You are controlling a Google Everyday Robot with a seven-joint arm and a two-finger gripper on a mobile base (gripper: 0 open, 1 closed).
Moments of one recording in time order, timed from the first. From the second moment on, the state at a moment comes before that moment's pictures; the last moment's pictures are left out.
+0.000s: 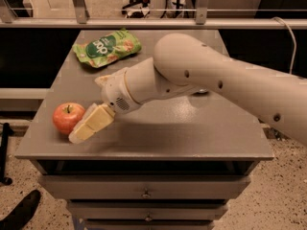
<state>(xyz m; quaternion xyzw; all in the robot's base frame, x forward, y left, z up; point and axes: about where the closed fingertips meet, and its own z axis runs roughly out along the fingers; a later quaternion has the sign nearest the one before) 0.490 0.150 0.870 -0.57 0.65 0.33 0.37</state>
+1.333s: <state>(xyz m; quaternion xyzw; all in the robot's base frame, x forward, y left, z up) 0.490 0.181 0.844 -0.54 0.65 0.37 0.39</state>
